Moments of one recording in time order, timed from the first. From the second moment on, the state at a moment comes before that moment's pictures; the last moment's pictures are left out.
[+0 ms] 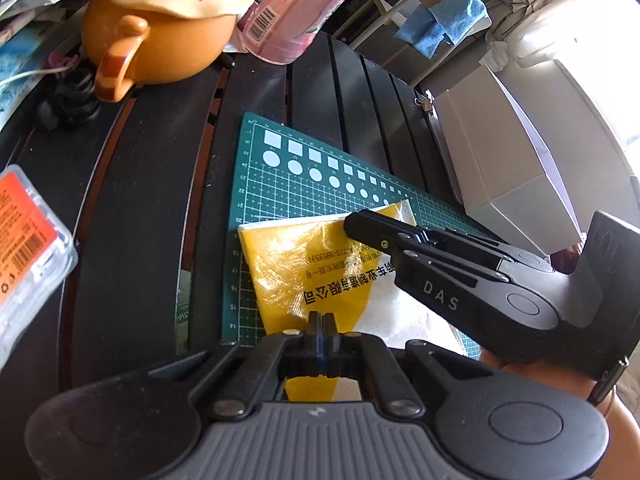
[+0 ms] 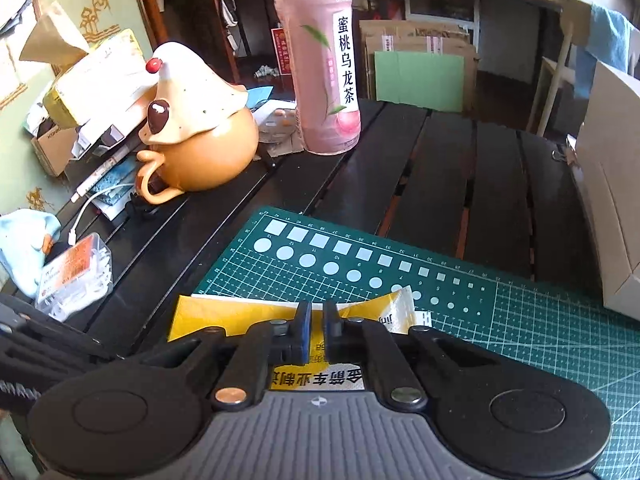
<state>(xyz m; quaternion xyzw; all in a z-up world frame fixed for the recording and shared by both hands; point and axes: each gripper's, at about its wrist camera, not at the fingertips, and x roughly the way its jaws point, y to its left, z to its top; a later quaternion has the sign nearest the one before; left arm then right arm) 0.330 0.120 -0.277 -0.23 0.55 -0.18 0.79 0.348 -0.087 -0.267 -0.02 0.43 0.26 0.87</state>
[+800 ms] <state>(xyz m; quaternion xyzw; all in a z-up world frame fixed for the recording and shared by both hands) 0.333 0.115 -0.274 -0.21 0.55 -0.19 0.79 0.212 -0.115 -0.213 -0.43 0.27 0.42 0.75</state>
